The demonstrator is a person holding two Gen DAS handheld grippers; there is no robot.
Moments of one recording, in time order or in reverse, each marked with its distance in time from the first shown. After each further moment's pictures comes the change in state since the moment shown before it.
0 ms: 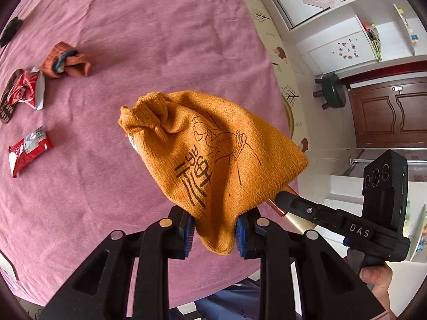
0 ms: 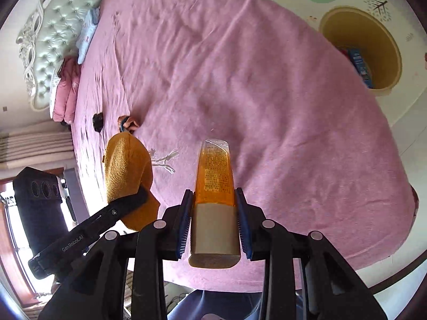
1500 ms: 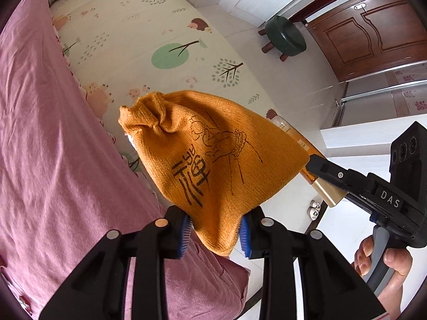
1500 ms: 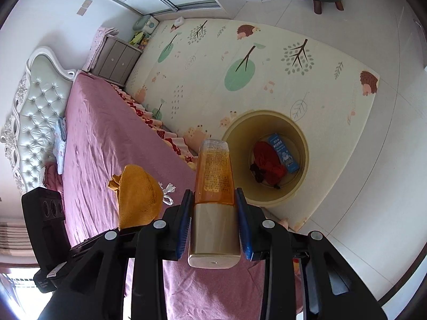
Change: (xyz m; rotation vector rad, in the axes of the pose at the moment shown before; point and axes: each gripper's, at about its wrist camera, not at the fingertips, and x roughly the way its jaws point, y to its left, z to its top) left arm 0.167 -0.307 0.154 0.429 0.126 0.004; right arm -0.186 -0.200 0.178 0.214 -0.390 -0.077
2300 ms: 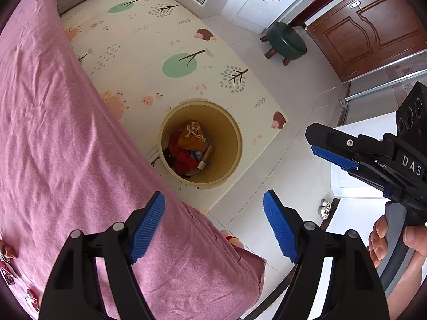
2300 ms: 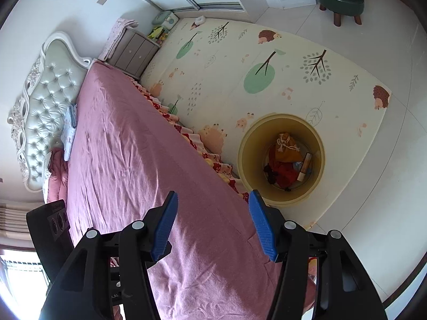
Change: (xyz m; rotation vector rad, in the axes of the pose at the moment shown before) left arm -0.045 0.019 -0.051 0.023 -0.063 0.052; right arm -0.004 0.061 -0.030 -0.103 0.021 0.039
